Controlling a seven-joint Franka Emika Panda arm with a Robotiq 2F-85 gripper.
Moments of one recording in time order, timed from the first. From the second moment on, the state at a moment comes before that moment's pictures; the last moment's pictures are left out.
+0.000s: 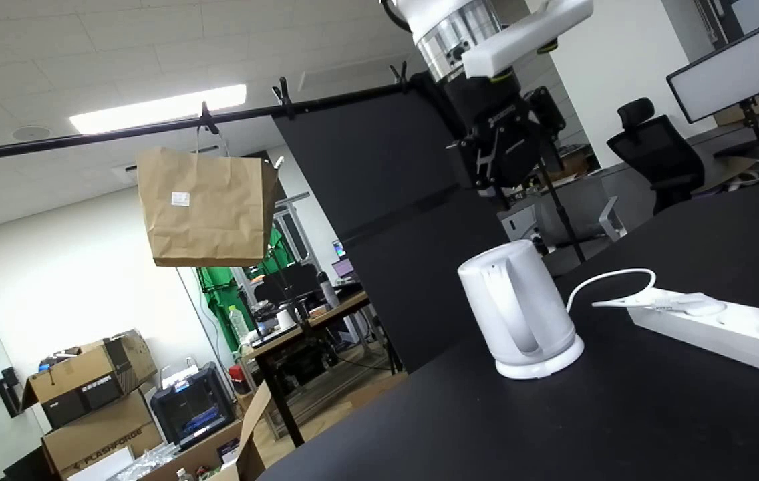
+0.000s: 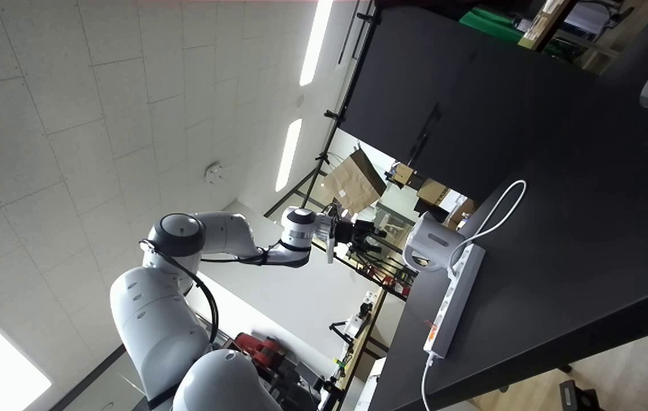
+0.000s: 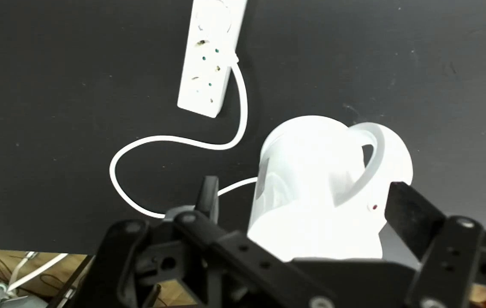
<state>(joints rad) 0.23 0.34 0.10 -1.79 -0.34 2.23 0.64</state>
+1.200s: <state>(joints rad) 0.36 0.50 -0.02 -1.70 -0.41 2.34 0.68</state>
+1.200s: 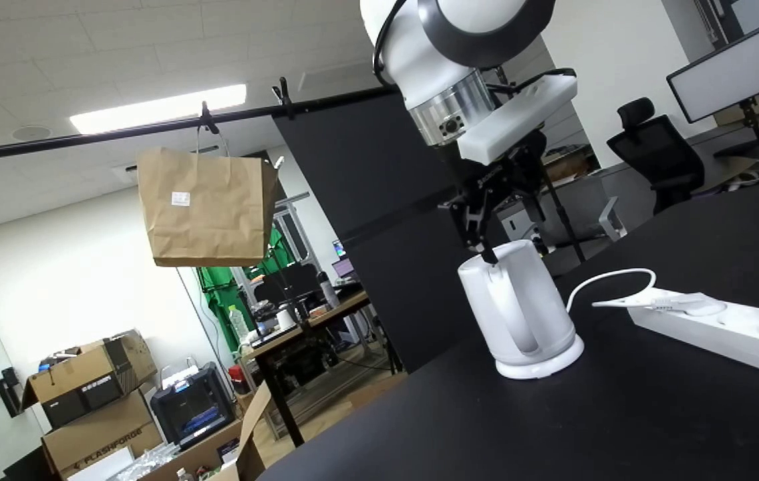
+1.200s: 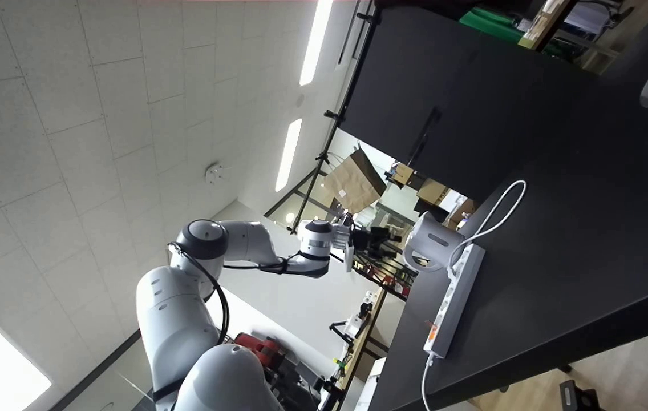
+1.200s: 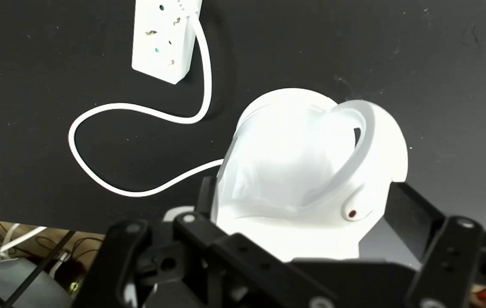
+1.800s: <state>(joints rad) 0.36 0.53 -0.03 -1.69 -0.41 2.34 0.68</state>
